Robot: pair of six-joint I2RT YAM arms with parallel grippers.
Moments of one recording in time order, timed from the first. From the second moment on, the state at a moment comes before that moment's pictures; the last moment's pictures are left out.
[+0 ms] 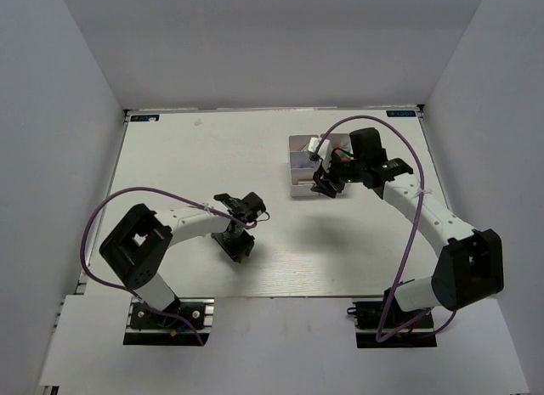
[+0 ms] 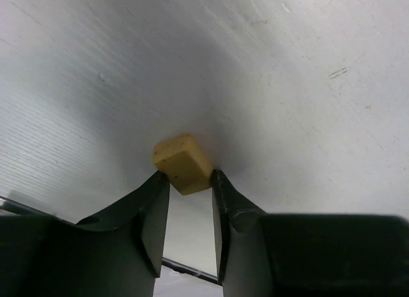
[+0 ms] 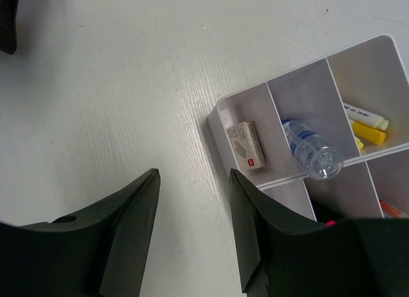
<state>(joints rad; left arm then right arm) -0.79 1.62 0.91 -0.86 -0.13 -1.53 0.40 1.39 1.11 -0.47 -0.64 -0.71</state>
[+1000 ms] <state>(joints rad) -0.81 1.62 1.17 -0.04 0.15 -0.39 0.10 1.37 1.06 -0.21 -0.45 -0.09</state>
